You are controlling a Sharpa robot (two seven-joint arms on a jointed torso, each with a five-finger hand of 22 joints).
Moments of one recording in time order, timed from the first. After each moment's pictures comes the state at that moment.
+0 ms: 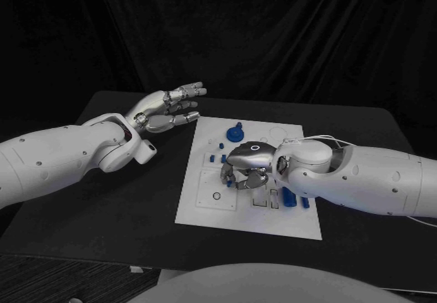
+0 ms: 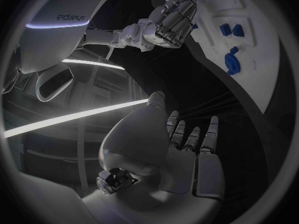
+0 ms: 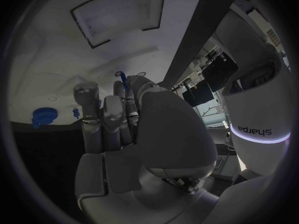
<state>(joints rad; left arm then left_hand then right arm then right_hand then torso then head) 1.31 -0.82 -0.21 1.33 -0.63 -0.10 0.67 1.53 0.19 -0.20 0.29 0.48 0.37 0.03 0.04 0.04 0.03 -0.01 0.21 0.03 0.00 0.13 0.00 0.00 0.08 0.13 0.29 0.06 0.40 1.23 -0.69 -0.21 1.58 -1.66 -0.14 0.10 1.52 -0.15 0.32 0.15 0.49 0.98 0.13 0.23 0.43 0.97 0.06 0.55 0.43 1.39 -0.02 1.15 1.10 0.12 1.34 0.09 0.79 1.31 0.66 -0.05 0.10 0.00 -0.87</state>
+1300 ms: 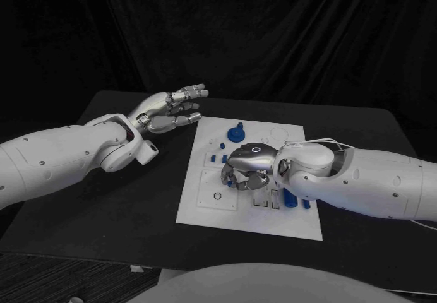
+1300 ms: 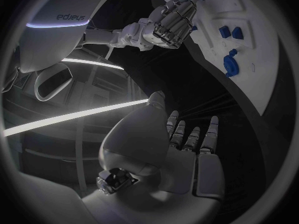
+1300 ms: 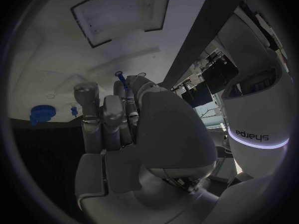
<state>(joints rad) 1.31 -0.82 -0.21 1.33 -0.63 -0.09 0.65 1.53 0.19 -0.20 0.29 0.48 0.38 0.03 0.04 0.04 0.03 -0.01 0.21 0.03 0.00 0.13 0.00 0.00 0.08 0.13 0.29 0.06 0.40 1.21 -0.69 -0.21 1.58 -1.70 -0.17 0.11 1.52 -0.15 0.33 0.14 0.47 0.98 0.13 0.23 0.42 0.98 0.06 0.55 0.43 1.38 -0.01 1.15 1.10 0.12 1.33 0.09 0.78 1.31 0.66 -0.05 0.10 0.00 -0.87</state>
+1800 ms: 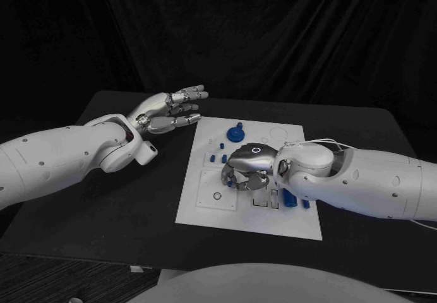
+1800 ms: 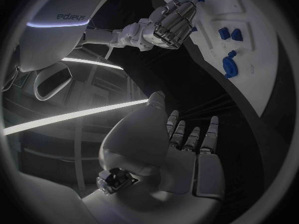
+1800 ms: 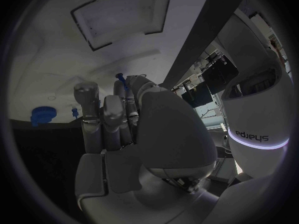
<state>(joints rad) 1.31 -0.82 -0.21 1.33 -0.63 -0.08 0.65 1.53 0.19 -0.20 0.29 0.48 0.39 0.04 0.04 0.04 0.03 -0.01 0.21 0.03 0.00 0.13 0.00 0.00 0.08 0.13 0.29 0.06 0.40 1.21 -0.69 -0.21 1.58 -1.70 -0.17 0.11 1.52 -0.15 0.33 0.14 0.47 0.98 0.13 0.23 0.42 0.98 0.06 0.55 0.42 1.38 -0.02 1.15 1.10 0.12 1.33 0.09 0.78 1.31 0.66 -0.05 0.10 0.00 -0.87</state>
